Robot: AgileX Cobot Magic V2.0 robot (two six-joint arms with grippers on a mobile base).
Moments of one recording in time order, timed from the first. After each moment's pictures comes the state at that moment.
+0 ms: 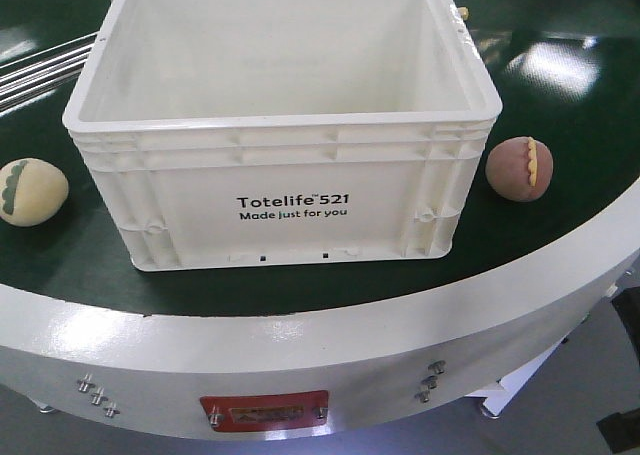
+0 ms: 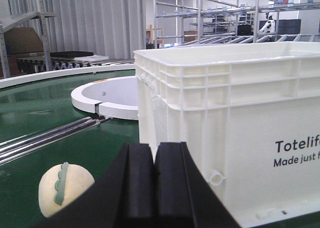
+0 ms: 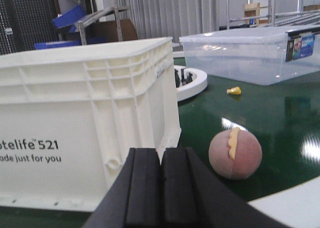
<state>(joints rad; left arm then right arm) -0.16 -0.01 0.03 -0.01 -0.03 -0.02 0.26 -0.01 0.02 0.01 0.06 0.07</state>
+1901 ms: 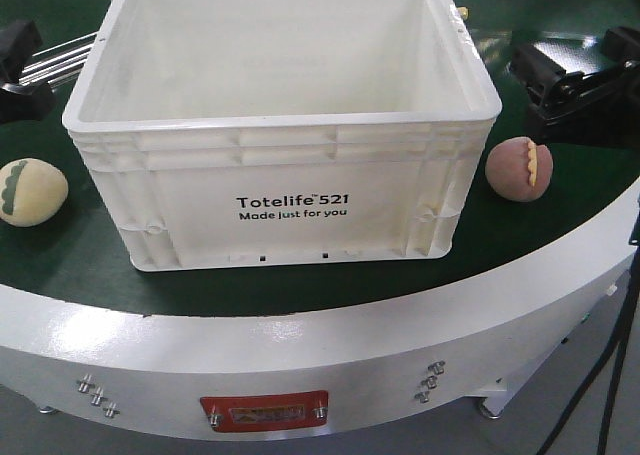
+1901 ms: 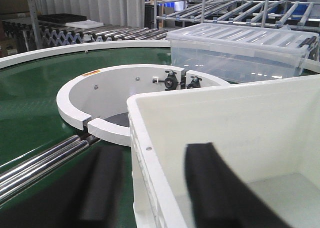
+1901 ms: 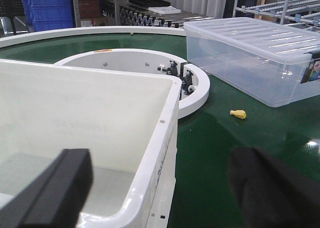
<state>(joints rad) -0.16 1.00 -0.69 0.00 -0.16 -0.05 0.26 0.99 -0.68 -0.12 -0.08 0.07</state>
